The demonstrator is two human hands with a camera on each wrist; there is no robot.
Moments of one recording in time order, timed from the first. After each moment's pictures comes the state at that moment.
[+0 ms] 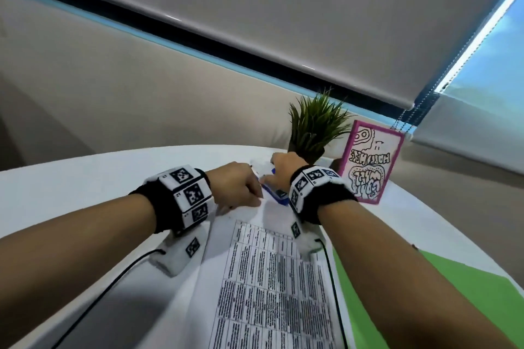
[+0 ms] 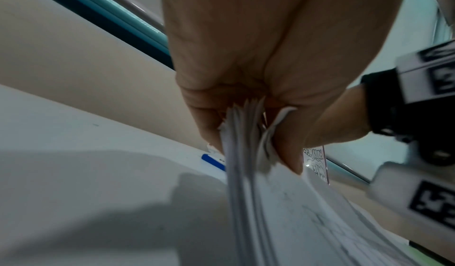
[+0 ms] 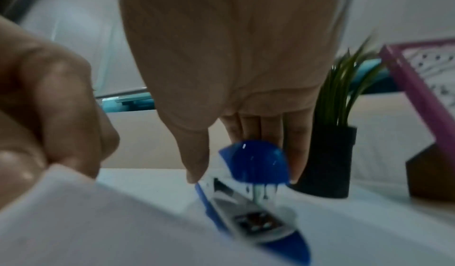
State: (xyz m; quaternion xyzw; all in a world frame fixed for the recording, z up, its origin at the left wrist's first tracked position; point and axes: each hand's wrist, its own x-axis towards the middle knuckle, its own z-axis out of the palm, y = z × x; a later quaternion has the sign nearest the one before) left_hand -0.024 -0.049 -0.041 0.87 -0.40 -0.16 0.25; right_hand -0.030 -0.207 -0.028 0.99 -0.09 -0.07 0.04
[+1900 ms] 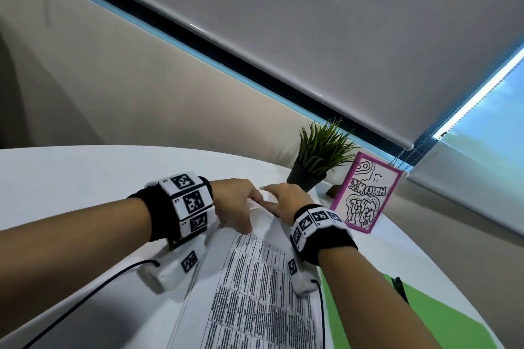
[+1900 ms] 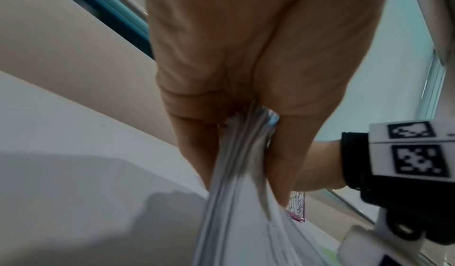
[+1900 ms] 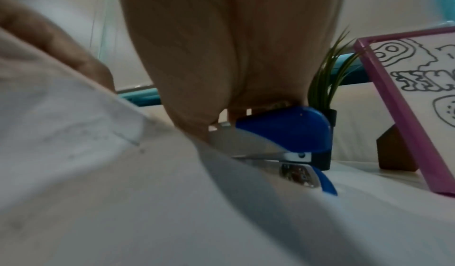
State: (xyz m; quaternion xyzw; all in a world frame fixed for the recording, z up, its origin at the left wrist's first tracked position) left_hand -0.044 -0.022 -0.041 0.85 -0.34 -0.24 0.31; right_hand -0.054 -0.206 -0.048 1.00 -0.03 -0.05 0.01
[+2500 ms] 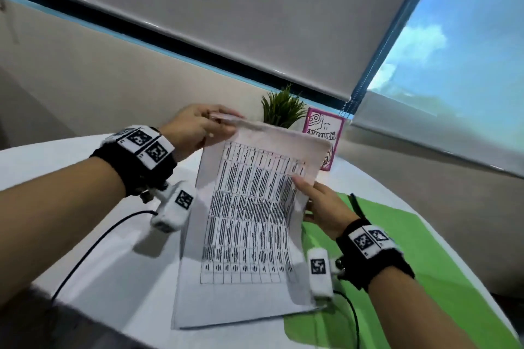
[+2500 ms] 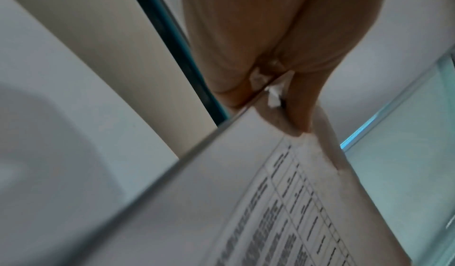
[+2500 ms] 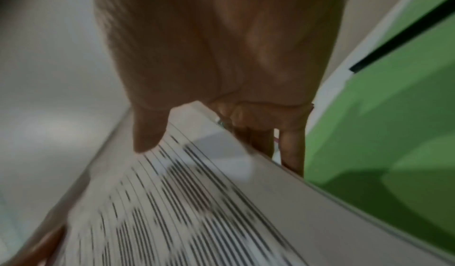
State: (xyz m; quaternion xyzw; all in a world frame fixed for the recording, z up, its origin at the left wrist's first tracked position) left_hand -0.118 0.045 0.009 0.55 -0.27 -0.20 0.76; right_hand -0.280 -0.197 -0.027 0.77 -0.19 0.05 -0.61
